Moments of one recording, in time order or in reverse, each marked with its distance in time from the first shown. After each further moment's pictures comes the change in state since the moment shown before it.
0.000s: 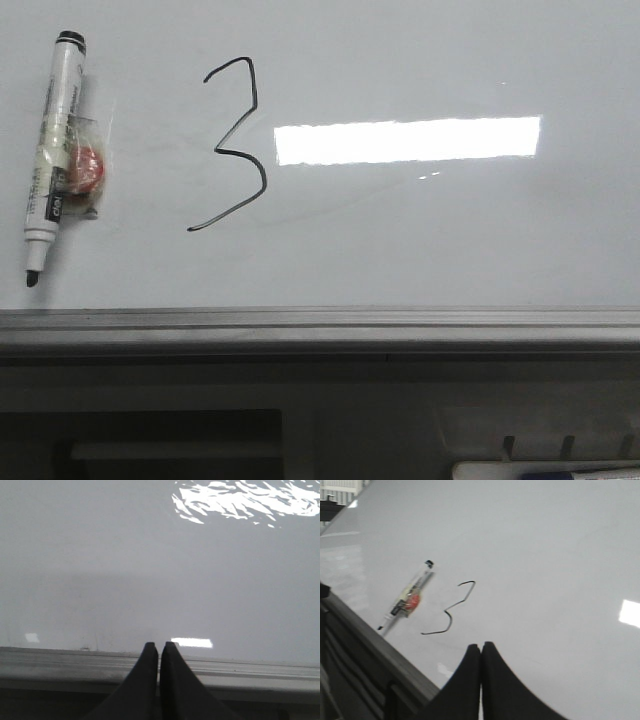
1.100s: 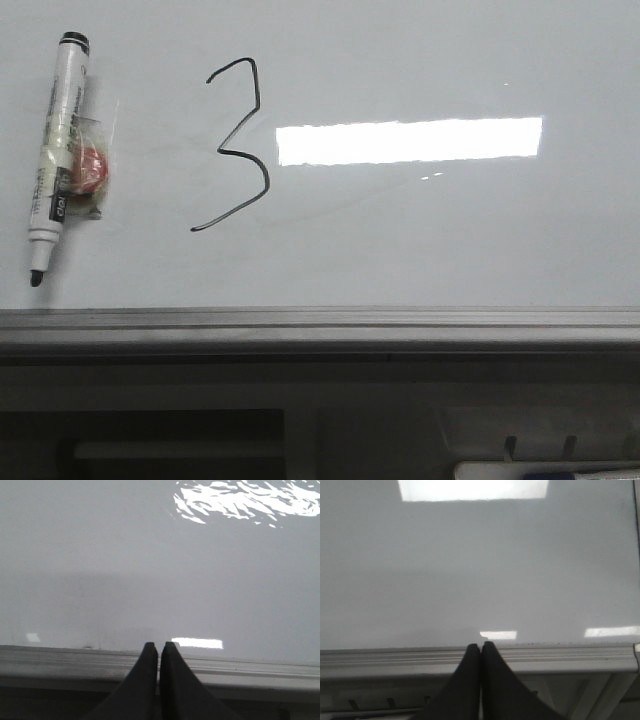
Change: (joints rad) left arm 0.000 0.000 0.000 0.000 0.002 0.000; right arm -0.850 -0.076 0.187 0.056 0.227 0.040
